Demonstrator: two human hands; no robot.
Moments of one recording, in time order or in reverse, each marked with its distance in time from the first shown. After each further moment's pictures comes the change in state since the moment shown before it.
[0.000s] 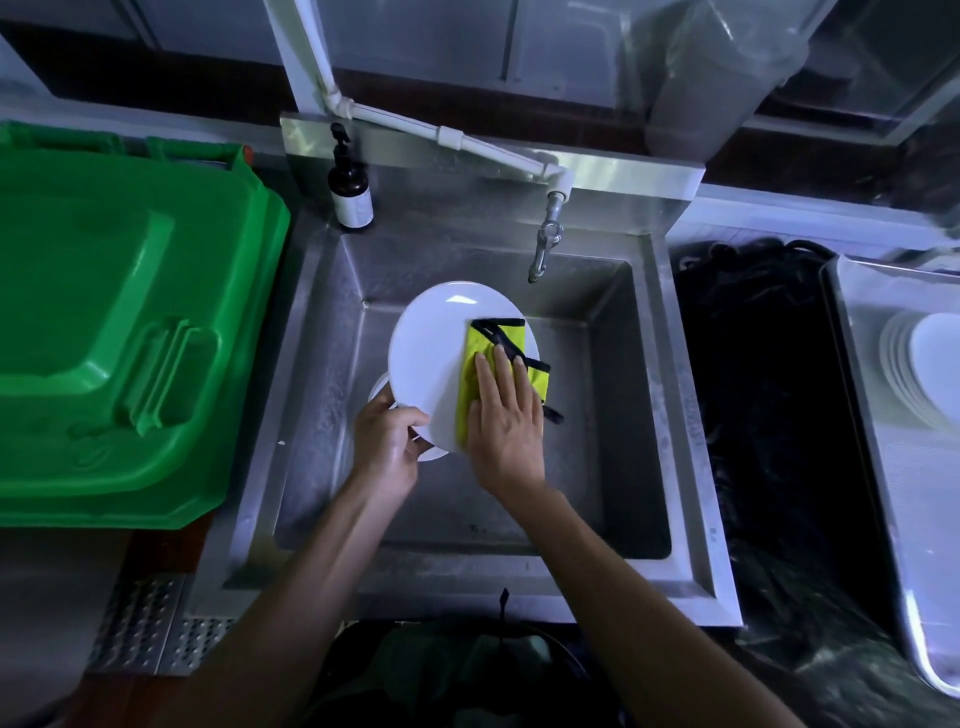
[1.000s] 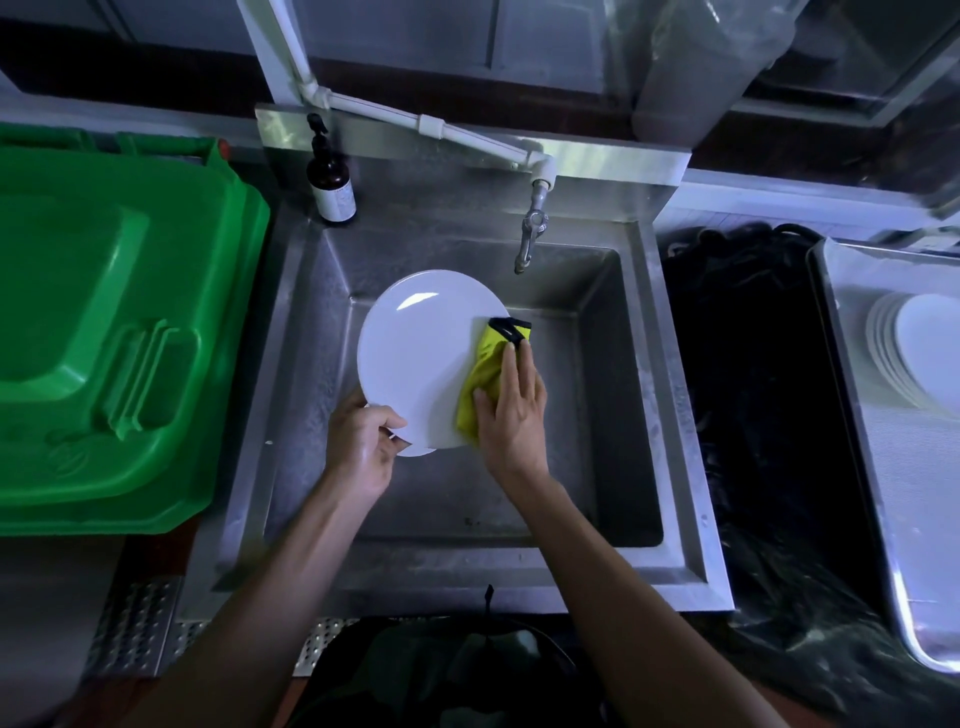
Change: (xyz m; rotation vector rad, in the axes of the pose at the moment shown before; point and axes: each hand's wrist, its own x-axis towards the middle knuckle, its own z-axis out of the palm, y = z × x) left_hand 0.002 0.004 -0.013 0.047 -0.031 0.034; right_hand 0.005 0.016 -0.010 0.273 0.002 0.150
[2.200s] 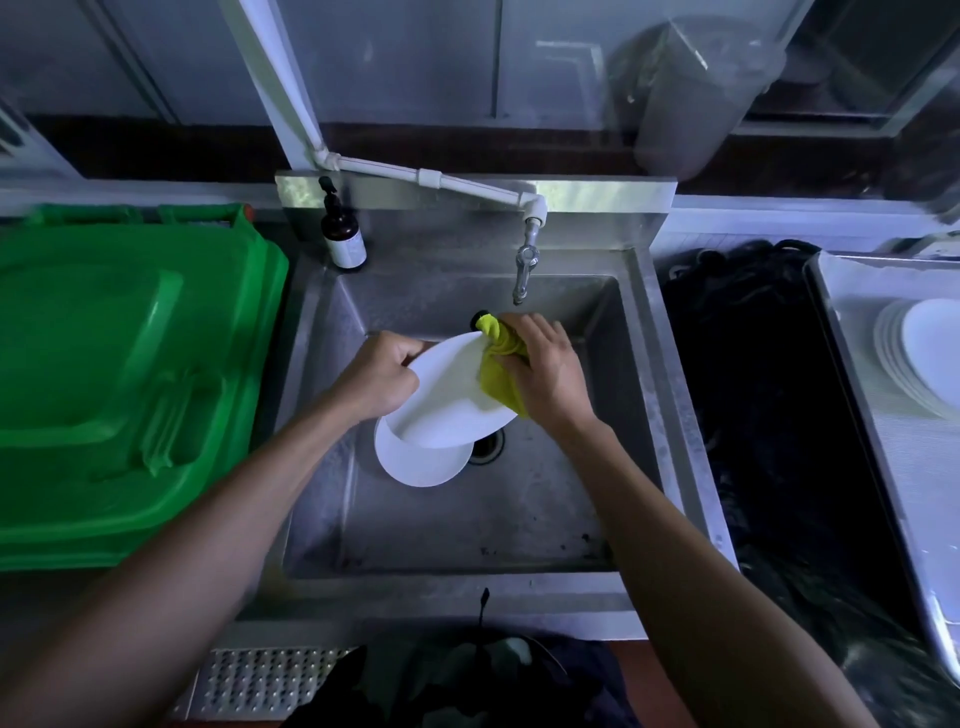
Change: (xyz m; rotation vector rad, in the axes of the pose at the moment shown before) left_hand 0.048 0.080 0.042 1.157 -0.375 0.448; right_hand 0.068 -0.009 -0.074 -0.023 0.160 -0.387
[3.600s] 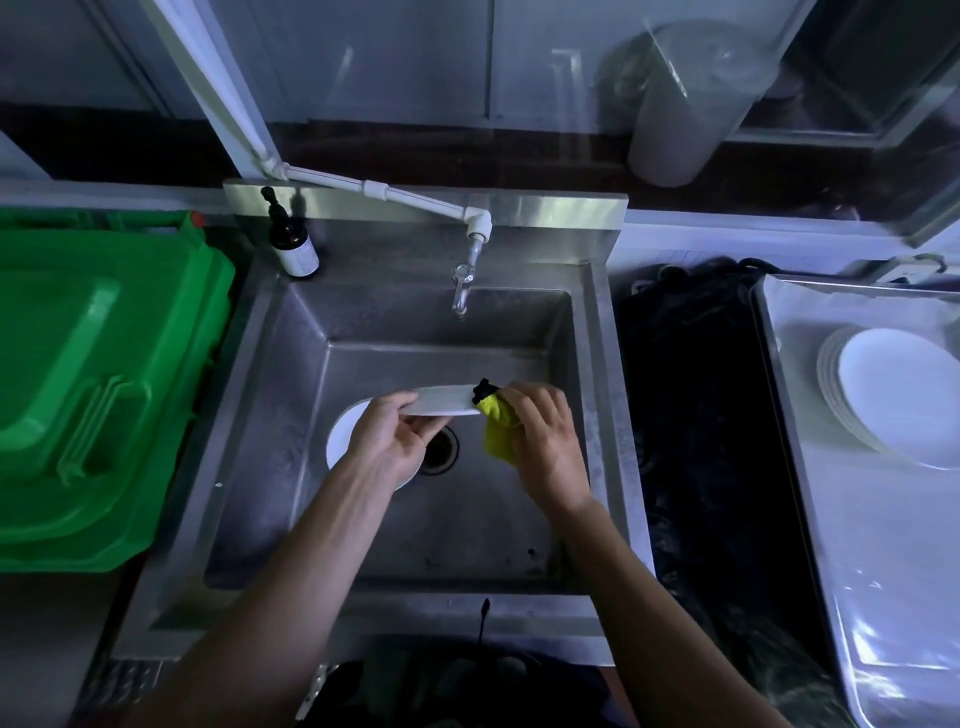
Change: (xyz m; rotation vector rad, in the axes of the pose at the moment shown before) left_hand 0.003 0.077 0.122 -1.488 0.379 -0.723; right_hand -0.068 0.097 -0.047 -0.064 0.031 -0.147
